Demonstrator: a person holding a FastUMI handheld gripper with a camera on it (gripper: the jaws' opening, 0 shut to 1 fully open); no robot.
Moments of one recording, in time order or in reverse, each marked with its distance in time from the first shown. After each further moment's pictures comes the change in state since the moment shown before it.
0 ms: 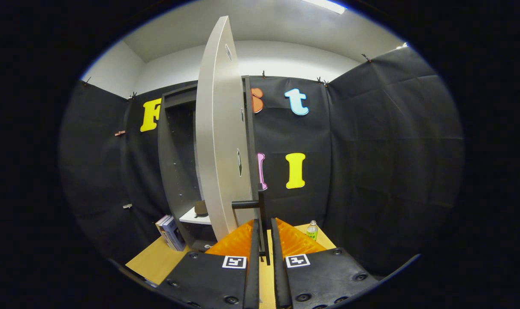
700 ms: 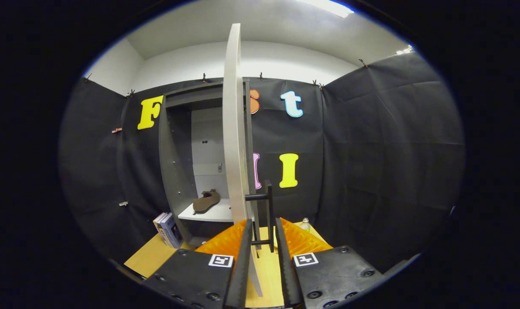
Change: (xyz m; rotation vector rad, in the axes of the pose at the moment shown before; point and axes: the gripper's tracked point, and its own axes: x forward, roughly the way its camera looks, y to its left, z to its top) arm -0.043 0.040 -0.001 -0.037 -0.005 0.040
